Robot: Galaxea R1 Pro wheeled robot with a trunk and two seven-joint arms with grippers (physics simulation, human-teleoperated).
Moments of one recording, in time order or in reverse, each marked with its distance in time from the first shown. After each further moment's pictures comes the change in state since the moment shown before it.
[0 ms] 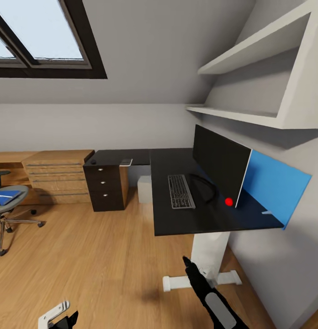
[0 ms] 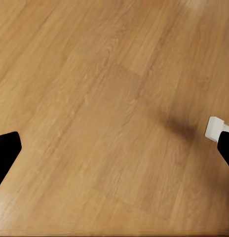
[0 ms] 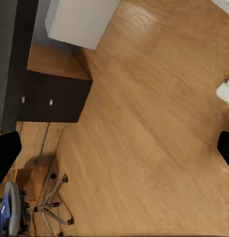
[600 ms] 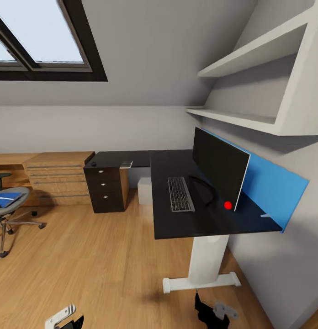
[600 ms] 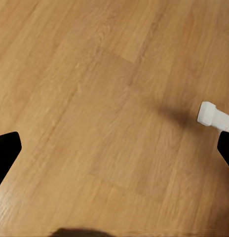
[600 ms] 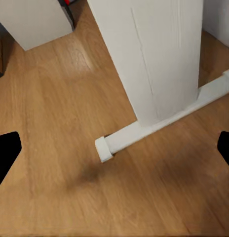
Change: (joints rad) left arm 0.000 -0.003 -0.040 0.047 0.001 -0.003 -0.001; right arm -0.001 0.018 -0.001 0.498 0.608 -0.574 -0.006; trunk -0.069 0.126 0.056
